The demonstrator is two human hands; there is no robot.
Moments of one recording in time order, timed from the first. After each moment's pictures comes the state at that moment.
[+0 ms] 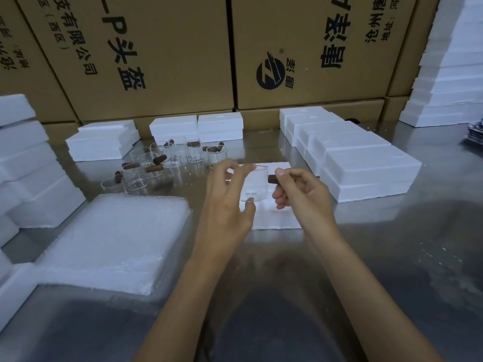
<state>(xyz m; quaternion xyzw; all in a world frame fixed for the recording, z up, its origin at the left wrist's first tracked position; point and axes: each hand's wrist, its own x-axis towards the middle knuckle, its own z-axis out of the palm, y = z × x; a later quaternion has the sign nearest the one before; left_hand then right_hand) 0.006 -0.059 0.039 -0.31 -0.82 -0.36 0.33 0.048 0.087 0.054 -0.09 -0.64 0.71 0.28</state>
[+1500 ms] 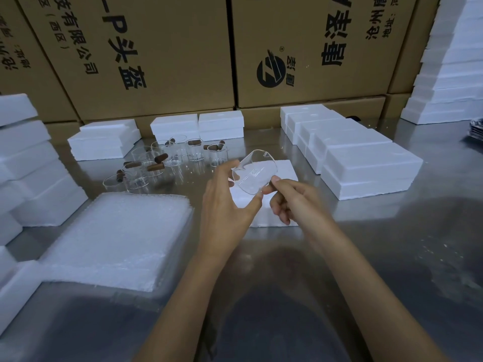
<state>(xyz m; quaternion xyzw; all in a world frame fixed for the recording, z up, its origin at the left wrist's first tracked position) 0.003 -0.058 0.035 -0.23 -0.81 -0.50 0.20 0.046 0.090 0.050 -0.09 -0.71 0.69 0.14</state>
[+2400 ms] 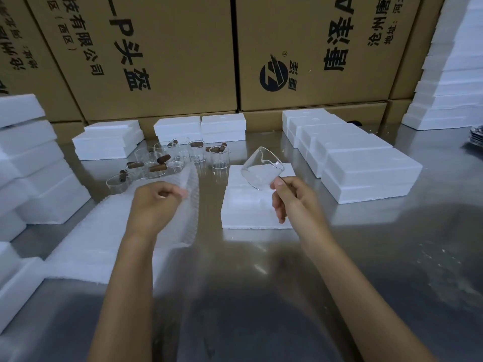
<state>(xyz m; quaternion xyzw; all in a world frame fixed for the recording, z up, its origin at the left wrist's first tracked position) -0.021 -0.152 0.074 0.01 -0.83 -0.55 0.10 0.051 0.081 0.047 -0.07 -0.70 0.67 0.23</state>
